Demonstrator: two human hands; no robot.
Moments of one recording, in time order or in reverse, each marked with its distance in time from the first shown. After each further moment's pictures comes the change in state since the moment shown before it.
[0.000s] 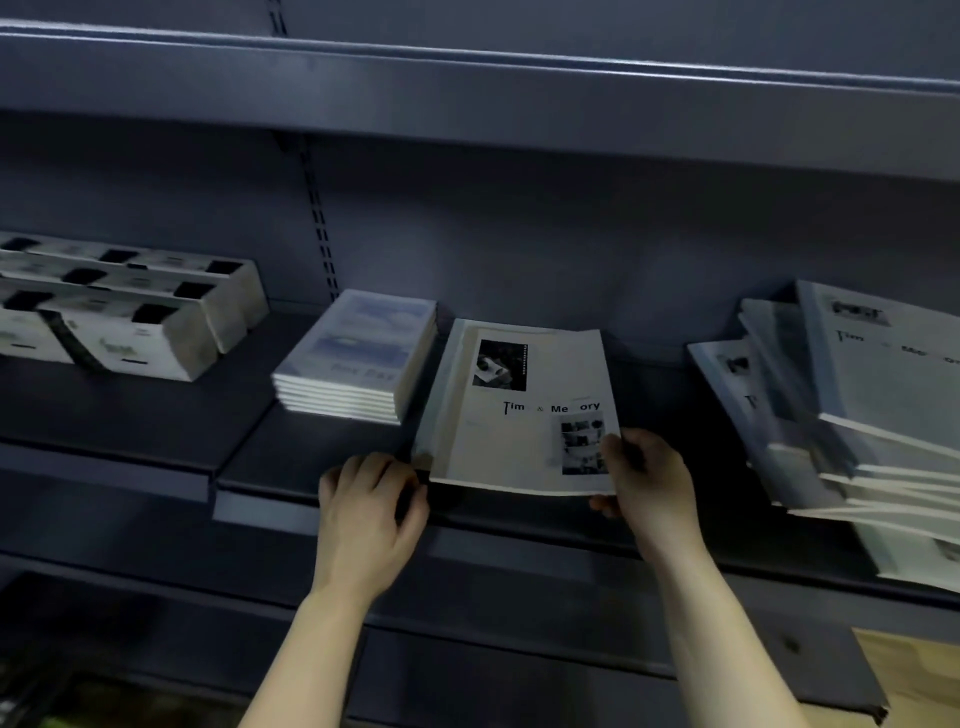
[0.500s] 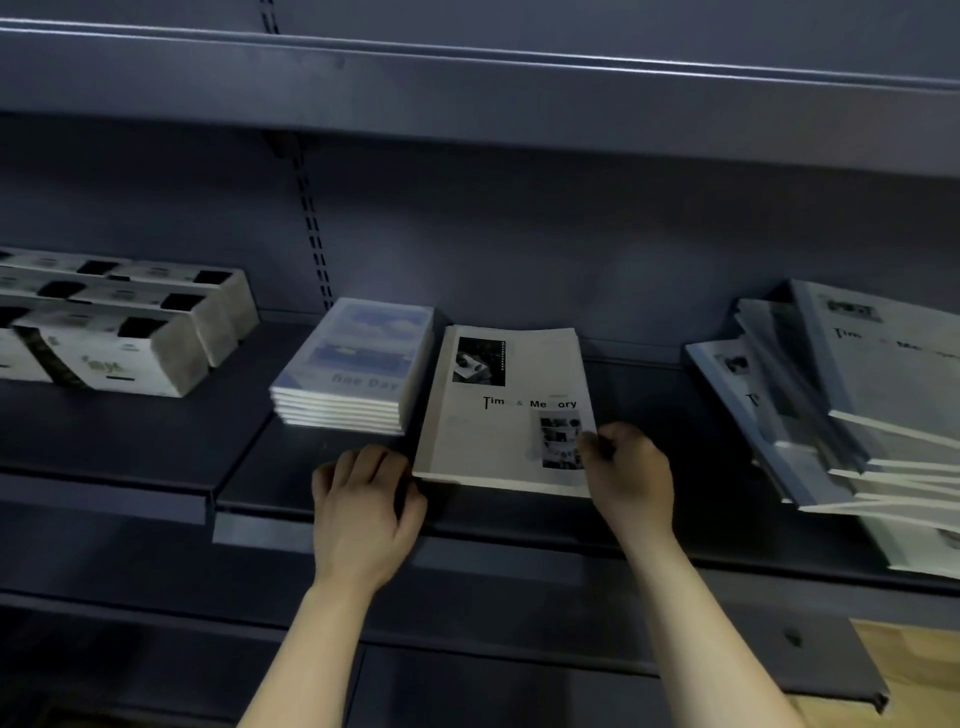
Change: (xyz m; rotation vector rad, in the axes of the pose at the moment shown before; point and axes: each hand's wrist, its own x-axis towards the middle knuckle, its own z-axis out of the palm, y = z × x) left_hand 0.018 -0.021 0.006 0.036 -0.031 -0.003; right_hand 0.020 0.006 0.036 -0.476 0.164 -0.157
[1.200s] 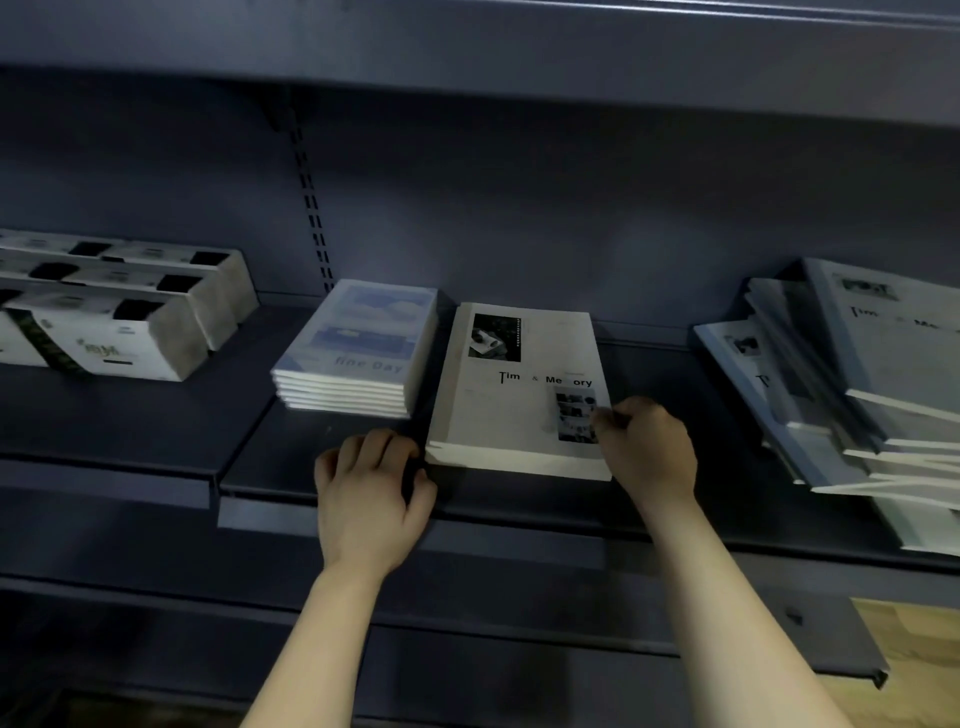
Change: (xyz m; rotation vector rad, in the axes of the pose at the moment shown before) left_hand -0.001 0.000 0.002 0.057 -0.012 -0.013; right_hand 0.016 0.004 -0.003 -0.125 -0.003 0.013
